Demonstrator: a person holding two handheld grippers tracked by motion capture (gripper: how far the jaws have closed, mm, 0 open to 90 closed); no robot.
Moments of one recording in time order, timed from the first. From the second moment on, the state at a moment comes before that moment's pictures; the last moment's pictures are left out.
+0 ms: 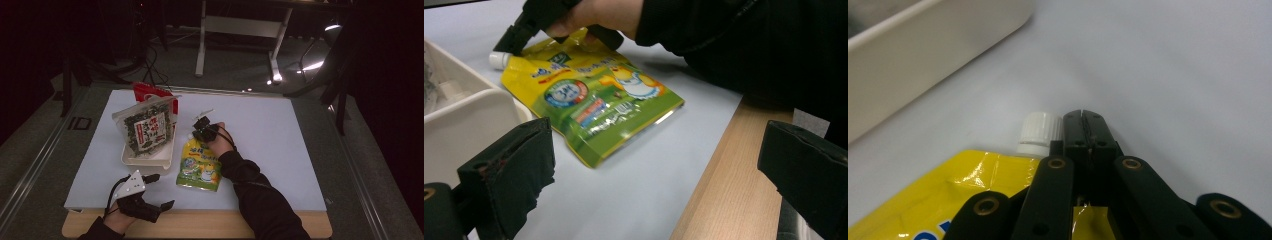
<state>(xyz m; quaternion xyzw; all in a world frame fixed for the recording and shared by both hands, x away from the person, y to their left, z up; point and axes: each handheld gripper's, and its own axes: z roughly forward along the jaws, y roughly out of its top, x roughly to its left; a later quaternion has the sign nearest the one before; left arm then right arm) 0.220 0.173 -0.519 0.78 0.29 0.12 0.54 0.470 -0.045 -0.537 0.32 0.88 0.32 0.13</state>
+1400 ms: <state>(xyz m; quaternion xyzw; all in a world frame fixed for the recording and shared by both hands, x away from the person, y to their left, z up) 0.232 0.158 -0.521 0.80 0.26 0.11 0.53 0.406 -0.112 -0.484 0.26 0.89 0.32 0.18</state>
